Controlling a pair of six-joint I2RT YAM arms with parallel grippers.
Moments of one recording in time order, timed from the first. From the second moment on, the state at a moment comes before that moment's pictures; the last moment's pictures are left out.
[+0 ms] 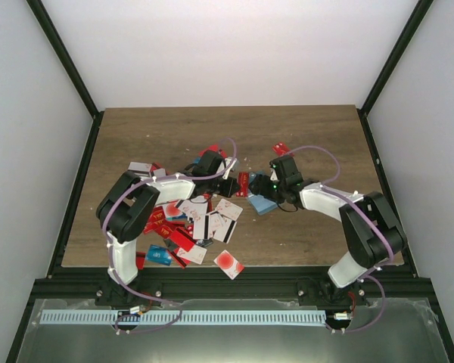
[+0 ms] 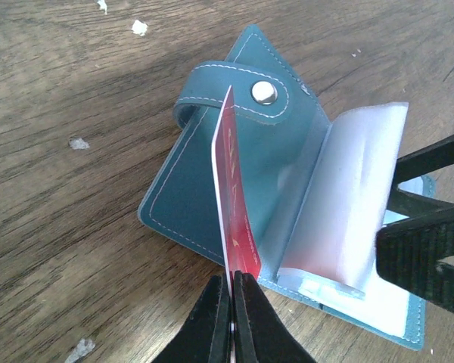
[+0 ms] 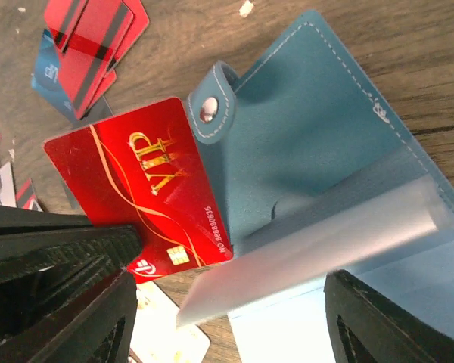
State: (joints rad) left arm -0.63 1.94 1.12 0.00 0.38 -0.32; right arm 0.44 1.59 0.81 -0.08 -0.25 0.70
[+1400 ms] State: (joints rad) left arm -0.69 1.71 0.99 -0.15 0.41 -0.40; right arm 0.45 1.61 0.93 -0.53 -0.21 0.44
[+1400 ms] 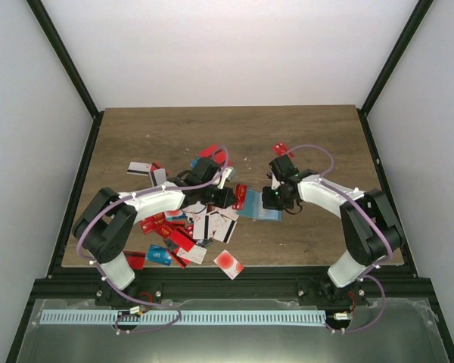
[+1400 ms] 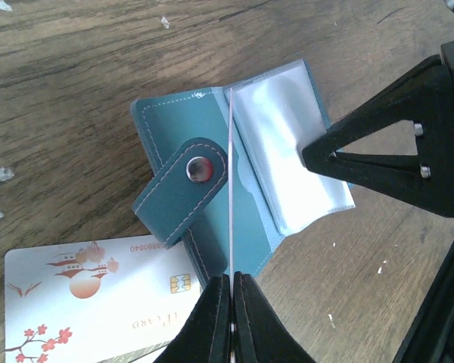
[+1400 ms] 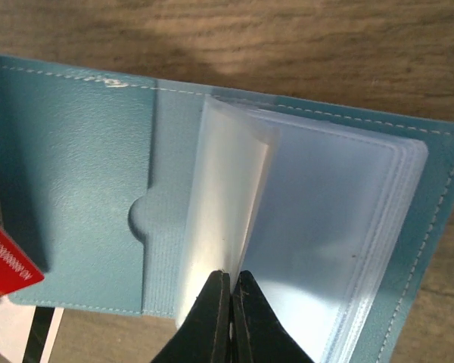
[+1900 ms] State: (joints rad) left arm -0.69 1.78 0.94 -0.06 0.45 -0.42; right arm 0.53 1.63 0.95 -0.55 -0.25 0.44
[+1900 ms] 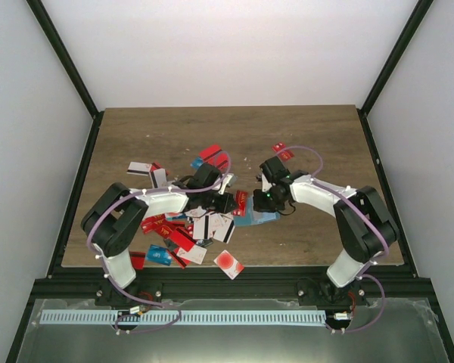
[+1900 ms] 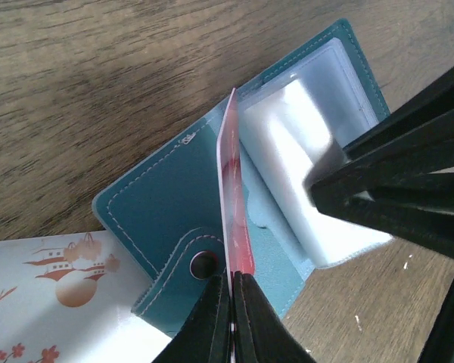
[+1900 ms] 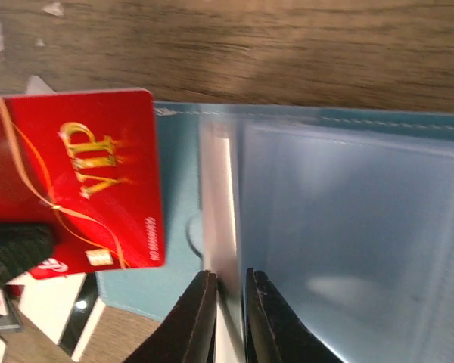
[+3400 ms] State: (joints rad) left arm -0.64 1.79 0.95 0.15 0.44 -0.68; right arm 0.53 1.70 0.77 -0.08 -0.60 0.50
